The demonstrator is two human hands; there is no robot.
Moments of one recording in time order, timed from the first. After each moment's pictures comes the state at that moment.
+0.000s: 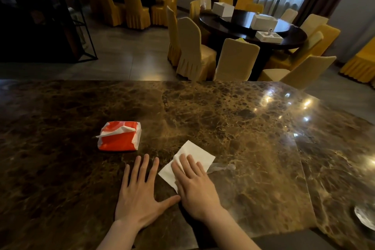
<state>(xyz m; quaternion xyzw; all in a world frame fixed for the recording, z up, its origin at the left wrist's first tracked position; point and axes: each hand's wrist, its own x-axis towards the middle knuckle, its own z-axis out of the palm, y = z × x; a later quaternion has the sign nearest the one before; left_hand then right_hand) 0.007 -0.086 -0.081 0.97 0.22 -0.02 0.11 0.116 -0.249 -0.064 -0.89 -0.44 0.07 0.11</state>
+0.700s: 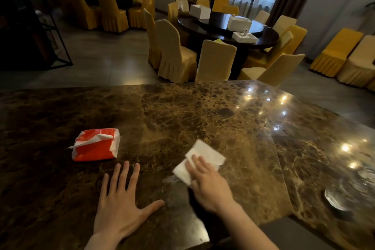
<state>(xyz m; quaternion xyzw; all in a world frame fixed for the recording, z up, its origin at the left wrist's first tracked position) 0.009 -0.084 -0.080 0.97 0.22 -0.03 0.12 0.158 -0.315 -0.053 -0.92 -0.36 0.10 0.13</state>
